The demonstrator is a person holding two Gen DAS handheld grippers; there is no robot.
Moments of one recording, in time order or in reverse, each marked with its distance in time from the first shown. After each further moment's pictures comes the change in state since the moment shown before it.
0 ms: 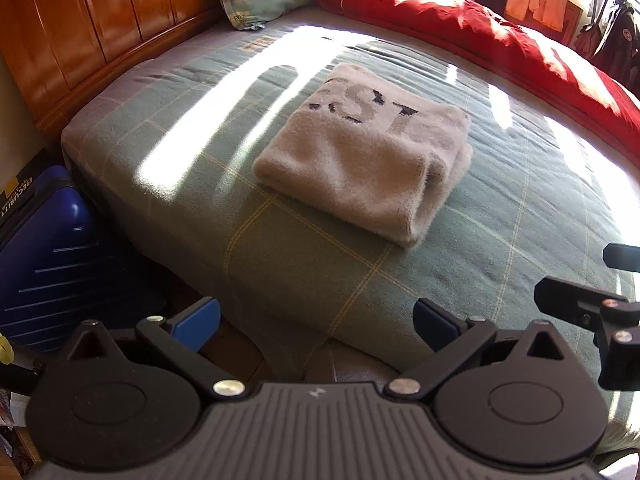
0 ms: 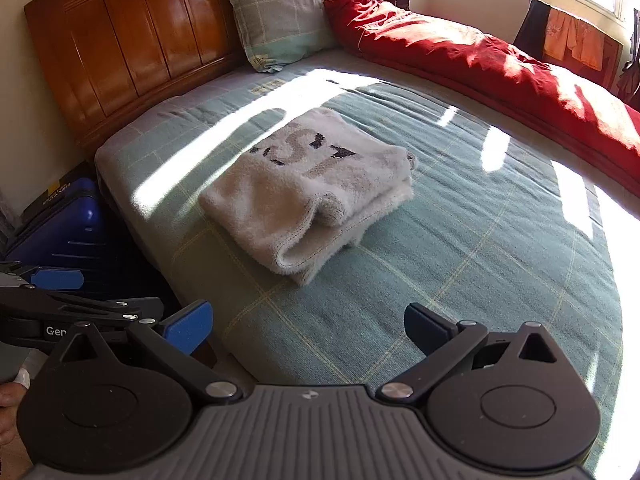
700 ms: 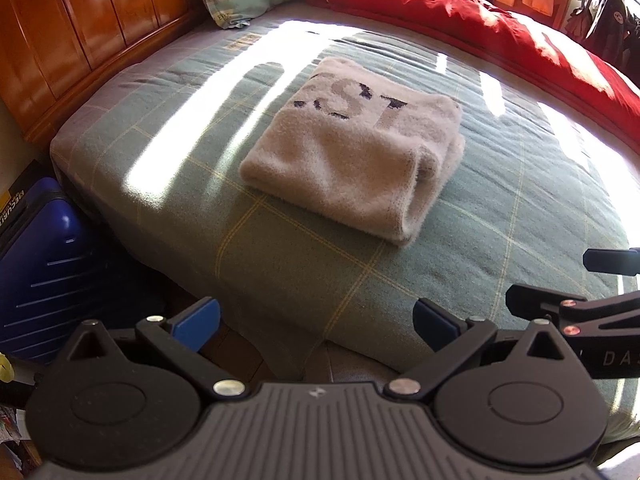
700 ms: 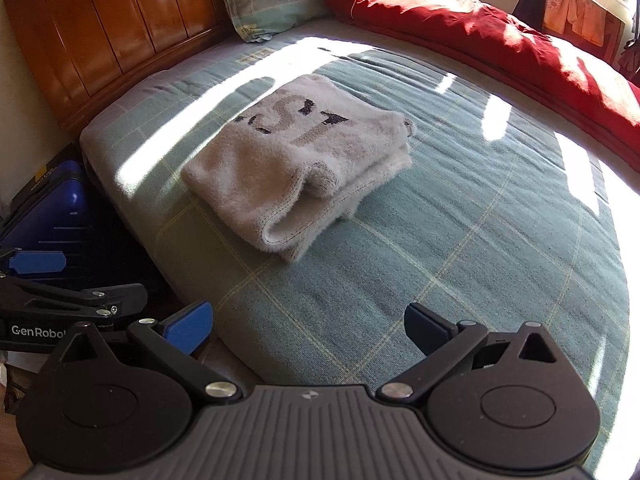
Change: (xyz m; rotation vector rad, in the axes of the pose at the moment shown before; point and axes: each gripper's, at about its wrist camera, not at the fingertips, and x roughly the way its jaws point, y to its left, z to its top) left arm 0.006 -0.010 0.009 0.046 0.018 -0.001; right arm 0.030 -0.012 0.000 0.032 0.088 -0.017
